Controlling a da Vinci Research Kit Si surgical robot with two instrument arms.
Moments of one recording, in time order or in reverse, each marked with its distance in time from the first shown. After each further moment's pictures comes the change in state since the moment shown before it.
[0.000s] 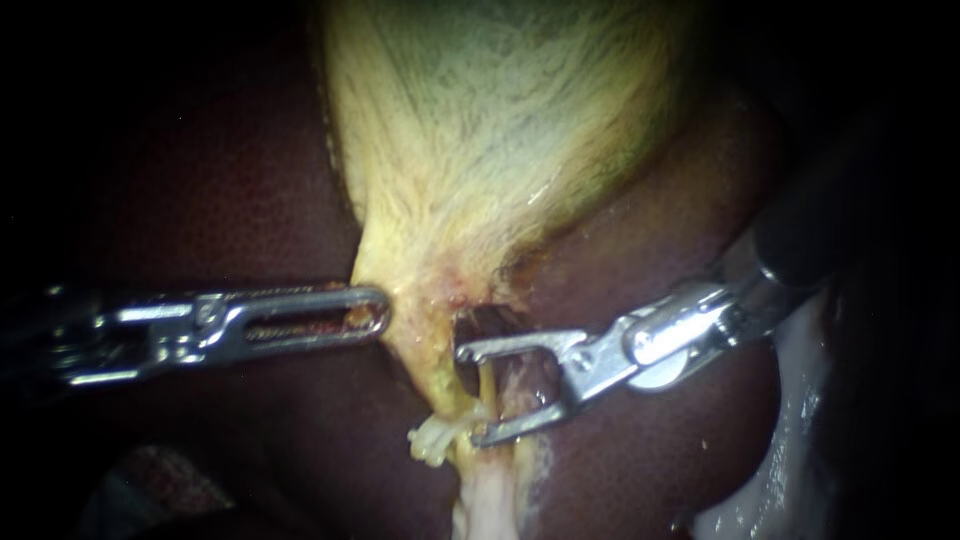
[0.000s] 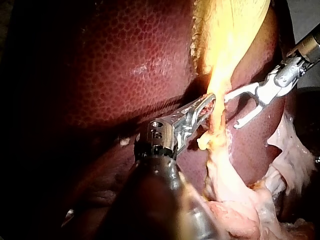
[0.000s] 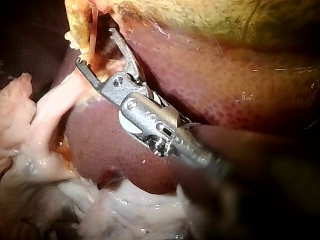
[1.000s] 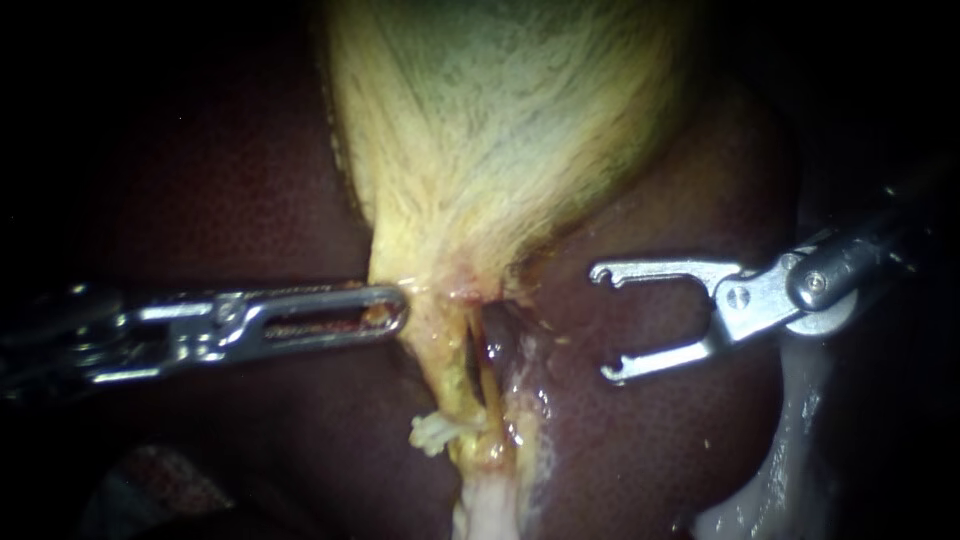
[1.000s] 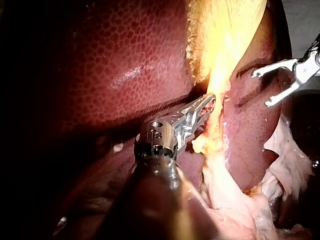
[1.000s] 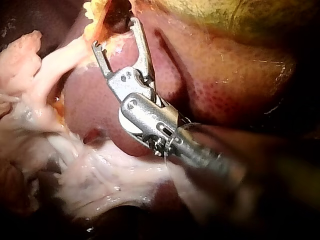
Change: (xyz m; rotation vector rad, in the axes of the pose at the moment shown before) right arm 0.005 0.000 -0.010 -0.064 -0.025 -0.113; left arm 0.000 0.000 0.005 0.001 -0.003 -0.001
